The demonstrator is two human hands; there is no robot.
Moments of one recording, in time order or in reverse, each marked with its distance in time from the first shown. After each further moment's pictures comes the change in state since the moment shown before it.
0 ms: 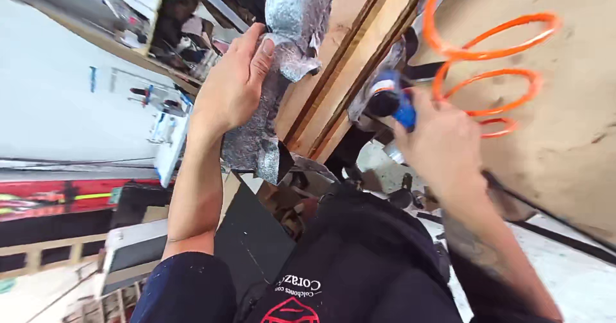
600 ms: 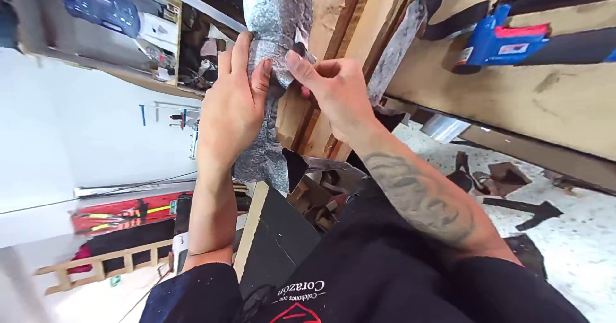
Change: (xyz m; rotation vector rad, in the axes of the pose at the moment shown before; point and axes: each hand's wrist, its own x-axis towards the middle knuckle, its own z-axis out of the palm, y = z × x) left_hand -0.023 0.038 0.011 0.336 0.080 -0.089; right_hand 0.077 -0.125 0.060 1.459 -0.015 0.043
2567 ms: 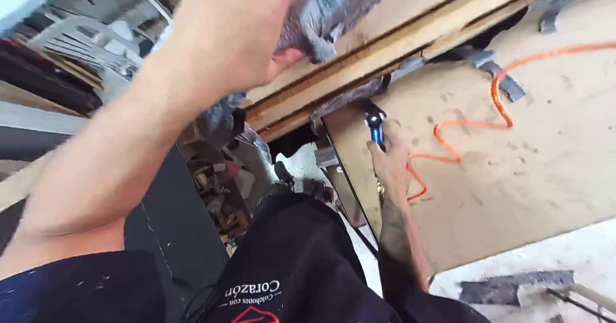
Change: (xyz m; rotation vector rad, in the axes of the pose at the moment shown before) left_hand 0.017 -0.009 0.016 -0.178 0.063 -0.001; right_hand 0.017 -0.017 -0.259 -1.298 -0.122 0.175
